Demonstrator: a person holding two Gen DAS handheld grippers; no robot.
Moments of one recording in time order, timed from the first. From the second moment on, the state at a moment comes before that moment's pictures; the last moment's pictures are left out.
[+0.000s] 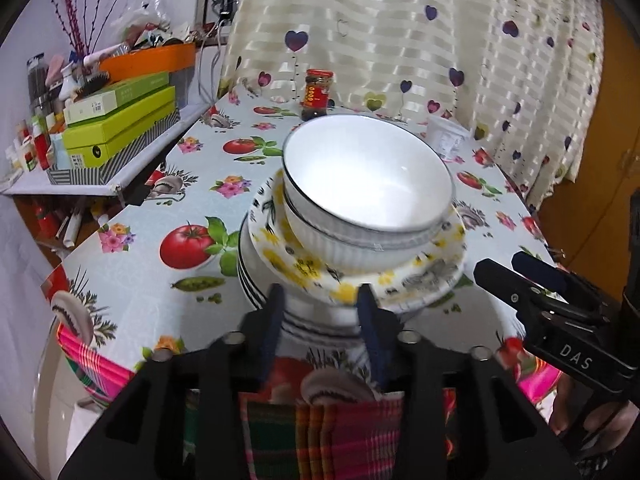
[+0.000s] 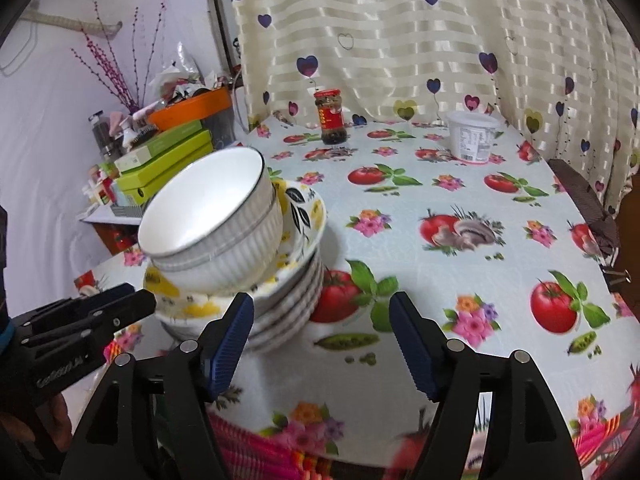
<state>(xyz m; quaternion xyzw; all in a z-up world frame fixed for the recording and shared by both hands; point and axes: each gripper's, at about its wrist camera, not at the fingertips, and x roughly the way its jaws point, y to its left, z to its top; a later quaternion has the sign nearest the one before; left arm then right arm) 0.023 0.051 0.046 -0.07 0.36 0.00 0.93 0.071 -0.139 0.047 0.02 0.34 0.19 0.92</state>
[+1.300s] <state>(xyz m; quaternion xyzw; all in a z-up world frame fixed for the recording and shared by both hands) 0.002 -0.027 -0.029 0.00 0.41 -0.01 0.91 0.046 -0.191 -0.024 0.01 0.41 0.11 0.91</state>
